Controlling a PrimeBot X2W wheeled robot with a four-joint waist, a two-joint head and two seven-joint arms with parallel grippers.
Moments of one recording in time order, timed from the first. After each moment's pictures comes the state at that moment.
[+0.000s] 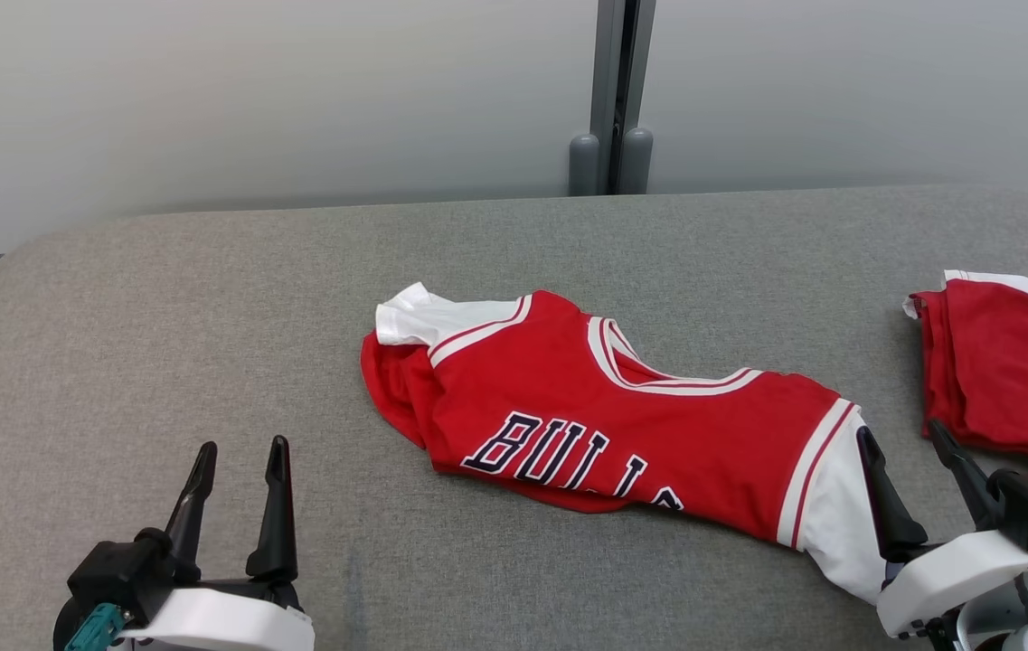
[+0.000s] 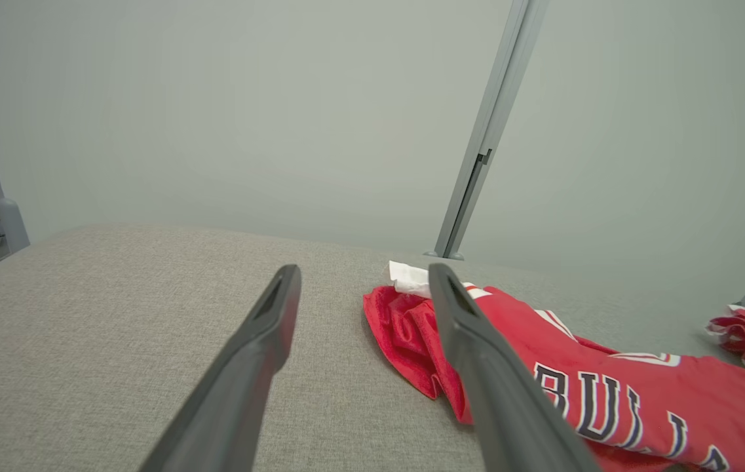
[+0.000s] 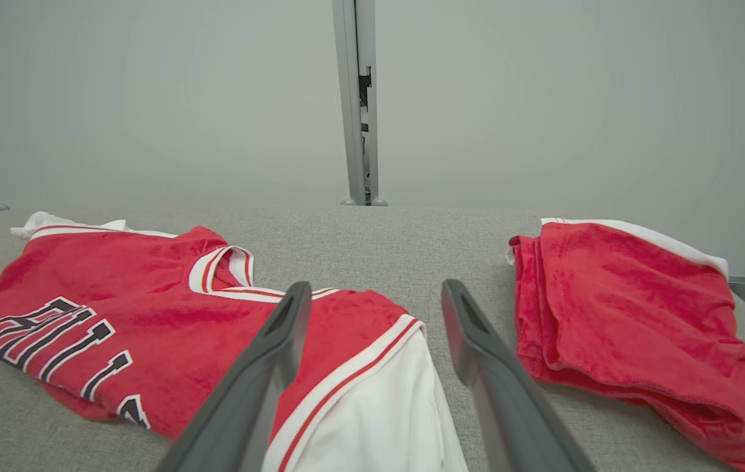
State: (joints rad) left arm 0.01 0.17 -0.20 0.11 -0.46 0.10 -0.26; right arm -0.06 -0.15 0.04 0.21 0.22 0.13 -0.09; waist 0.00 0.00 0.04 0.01
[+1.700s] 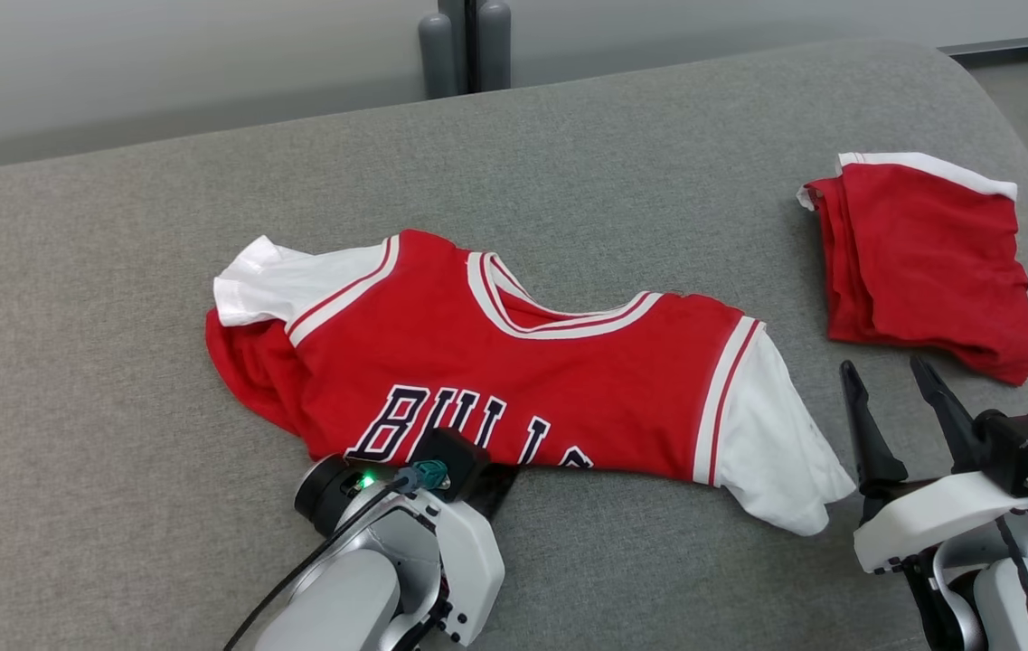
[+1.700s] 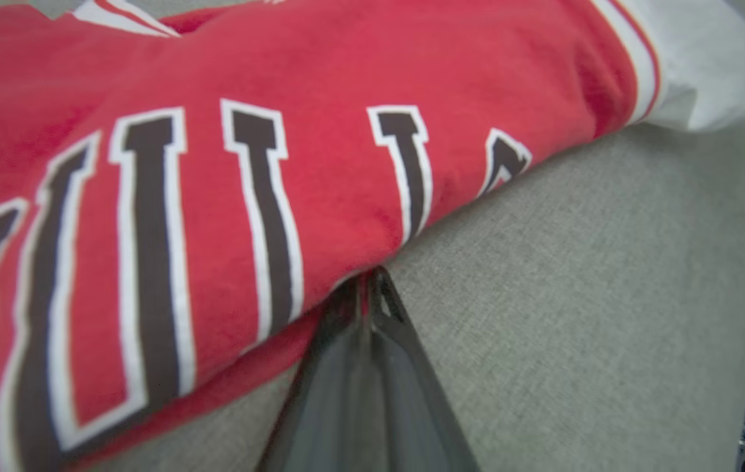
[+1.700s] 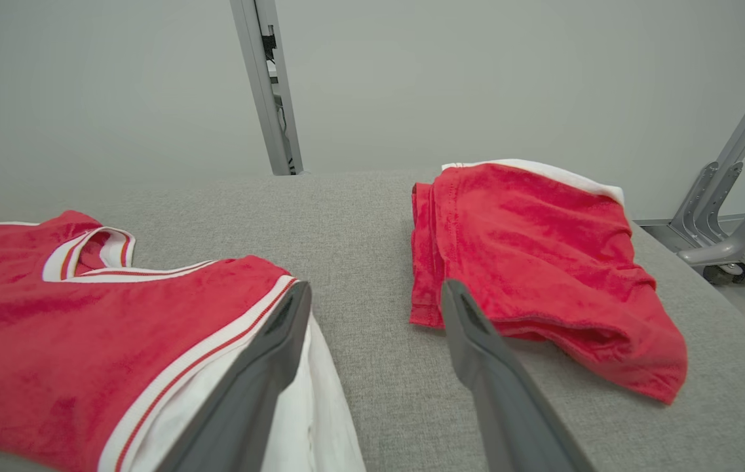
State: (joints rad) left arm -0.46 0.08 -0.74 0.63 -0.38 -0.11 0.06; right arm -0.20 -0.14 0.07 0.29 0.23 0.13 -0.15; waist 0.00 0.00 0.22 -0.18
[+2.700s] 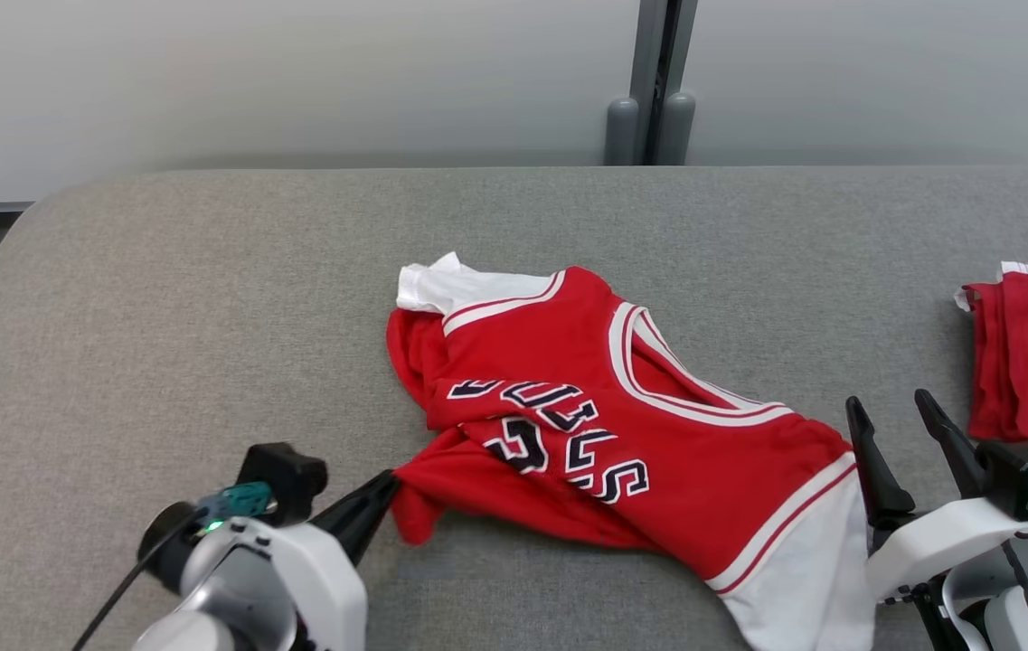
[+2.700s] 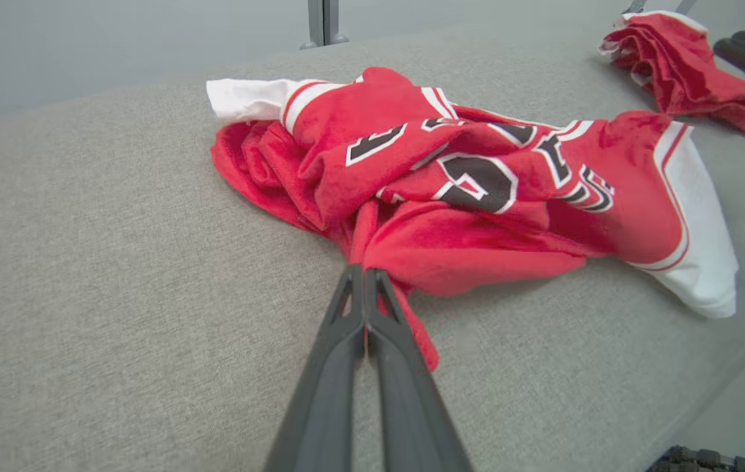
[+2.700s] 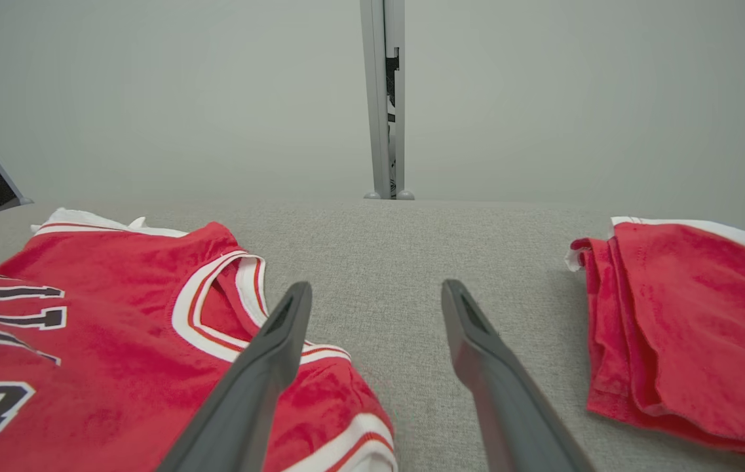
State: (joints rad) left arm -0.20 0.40 -0.58 0.02 -0.58 0.02 0.28; right arm -0.16 -0.15 0.07 0.31 0.24 0.13 -0.13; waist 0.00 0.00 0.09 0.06
